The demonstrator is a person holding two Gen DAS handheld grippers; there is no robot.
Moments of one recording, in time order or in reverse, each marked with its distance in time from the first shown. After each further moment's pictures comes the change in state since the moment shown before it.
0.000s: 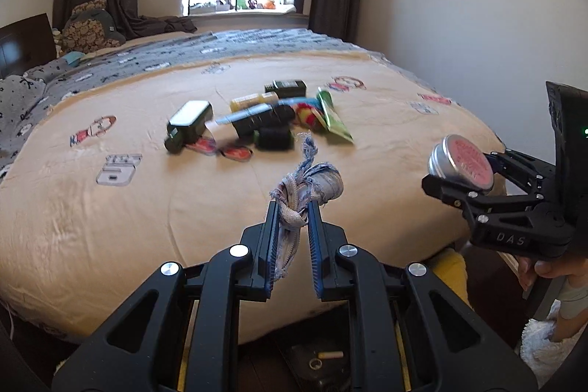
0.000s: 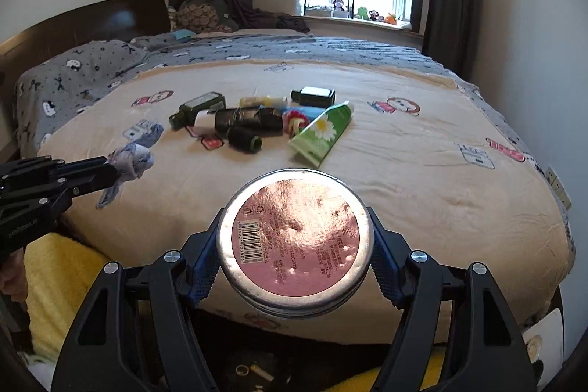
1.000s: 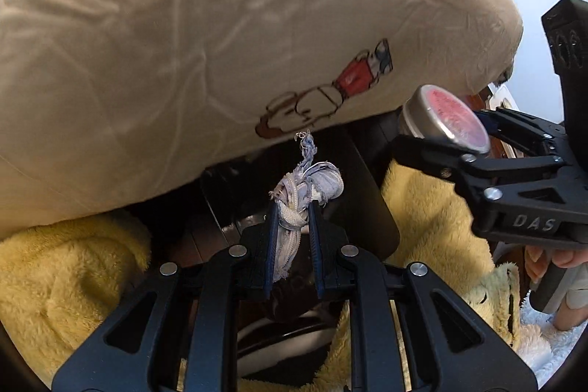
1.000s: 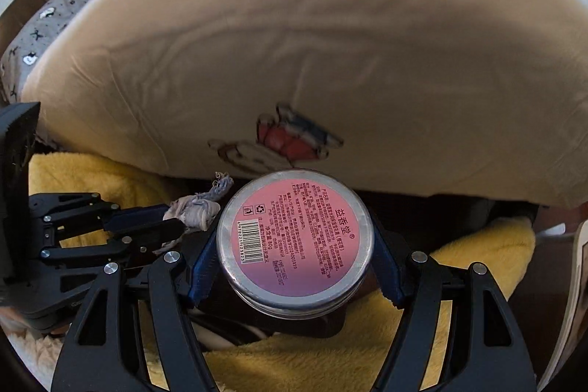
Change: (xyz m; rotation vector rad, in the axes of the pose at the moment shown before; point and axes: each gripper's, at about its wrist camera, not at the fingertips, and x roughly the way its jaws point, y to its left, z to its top) left arm 0.127 -0.011 -0.162 -0.051 0.553 -0.163; right arm 0.094 0.024 -0.137 0.175 0.452 0.116
